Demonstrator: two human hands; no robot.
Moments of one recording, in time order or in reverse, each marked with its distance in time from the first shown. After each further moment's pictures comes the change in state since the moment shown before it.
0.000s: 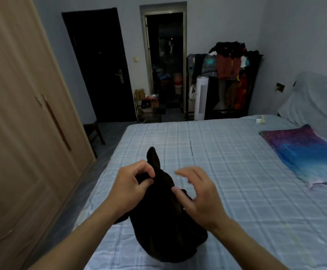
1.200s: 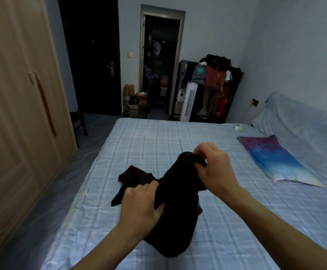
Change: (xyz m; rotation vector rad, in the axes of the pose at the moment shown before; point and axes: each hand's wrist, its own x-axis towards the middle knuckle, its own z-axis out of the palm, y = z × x) left_hand -0.157 -0.019 -0.058 0.476 -0.097 -0.003; right_hand 0.005 -0.138 0.015 -0.369 -0.020 0.107
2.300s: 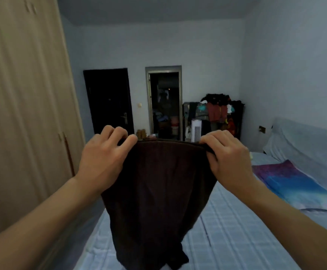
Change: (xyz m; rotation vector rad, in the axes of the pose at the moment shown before) left_hand 0.055 0.103 -0.212 0.646 0.612 0.506; right_hand 0.001 0.000 -0.179 -0.216 0.437 -0.399
